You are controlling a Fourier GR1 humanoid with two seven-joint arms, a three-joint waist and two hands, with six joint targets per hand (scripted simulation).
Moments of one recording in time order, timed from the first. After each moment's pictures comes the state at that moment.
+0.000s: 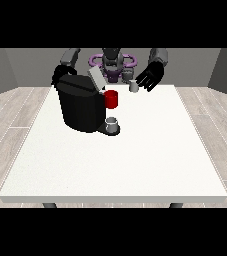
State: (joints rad) left arm -0.90 0.42 0.08 -0.71 -0.62 -0.12 -0.20; right arm -0.26 -0.03 -0.04 -1.30 -0.04 -0.13 -0.07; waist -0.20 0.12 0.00
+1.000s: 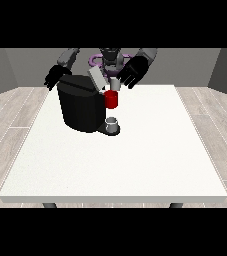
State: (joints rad) left arm -1.15 0.49 0.15 -0.66 -0.62 -0.15 -0.12; right arm -0.32 -0.03 -0.02 -1.38 -0.01 -0.16 -0.05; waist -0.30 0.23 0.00
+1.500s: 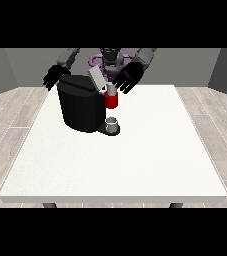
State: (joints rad) left arm -1.14 0.44 0.13 -0.64 -0.64 -0.13 -0.12; right arm -0.32 -0.04 -0.03 -1.40 -0.02 -0.15 -0.03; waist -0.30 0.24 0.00
